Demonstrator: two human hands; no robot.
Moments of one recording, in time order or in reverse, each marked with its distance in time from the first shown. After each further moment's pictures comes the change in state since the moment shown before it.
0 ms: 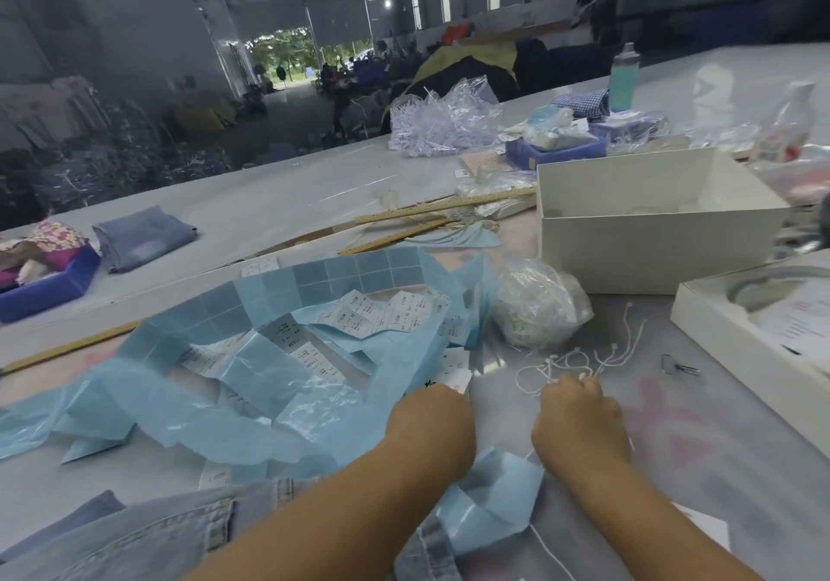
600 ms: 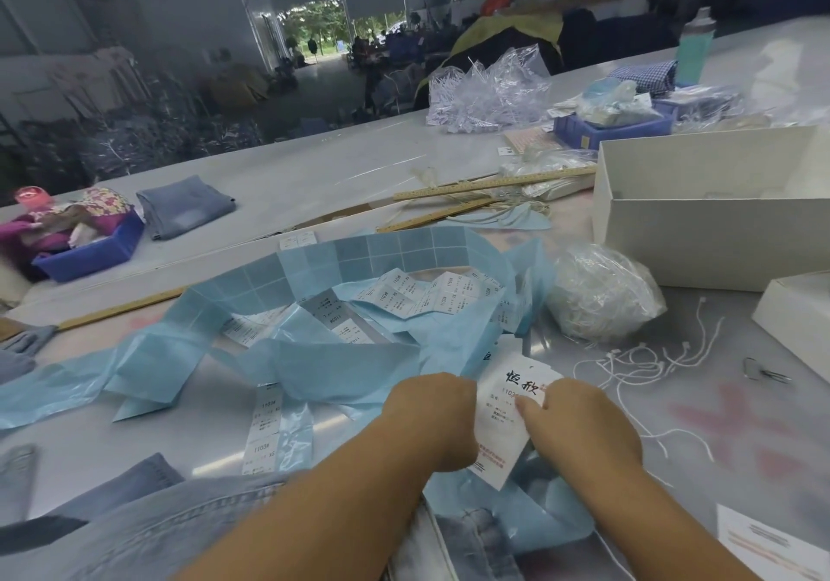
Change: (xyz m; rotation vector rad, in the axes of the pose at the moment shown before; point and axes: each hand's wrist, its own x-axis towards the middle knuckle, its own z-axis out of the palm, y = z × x) left_hand -0.007 -0.058 0.005 -0.105 -0.023 0.070; right_hand -0.006 -0.060 -0.005 0.403 -0.104 0.076
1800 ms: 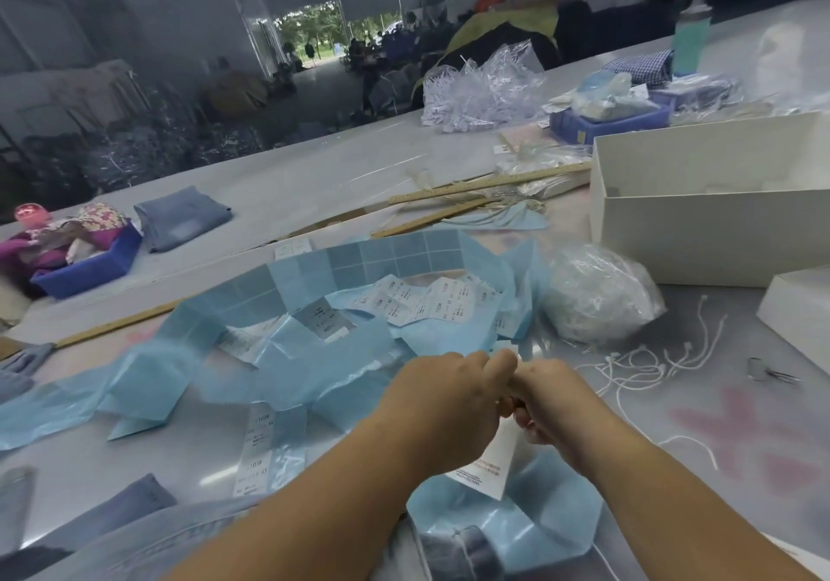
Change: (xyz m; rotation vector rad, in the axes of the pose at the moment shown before) left_hand -0.001 0.004 -0.016 0.044 0.496 0.327; right_hand 0.022 -0.020 -0.020 0.793 -0.453 0.095
